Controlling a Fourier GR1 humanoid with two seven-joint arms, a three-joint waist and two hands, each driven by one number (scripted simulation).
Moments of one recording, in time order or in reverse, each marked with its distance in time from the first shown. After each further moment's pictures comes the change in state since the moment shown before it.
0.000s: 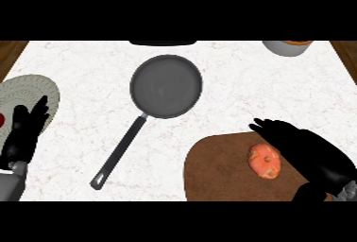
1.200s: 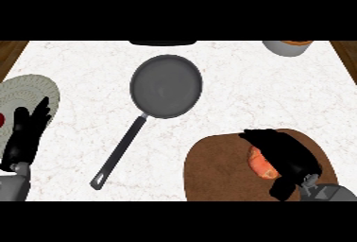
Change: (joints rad) left arm 0.018 -0.124 0.153 -0.029 -0.151 -0.107 0.023; right arm 0.045 0.200 -0.003 0.209 0.338 -0.022 -0.176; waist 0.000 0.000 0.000
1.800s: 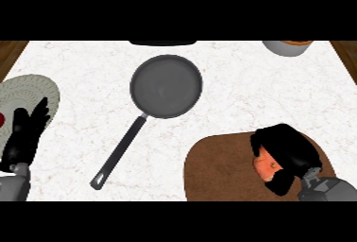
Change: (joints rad) left arm 0.003 -0.031 0.046 -0.007 -0.046 -0.031 -0.003; right arm -0.031 0.000 -0.028 0.050 0.142 -0.115 -0.147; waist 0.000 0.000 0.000
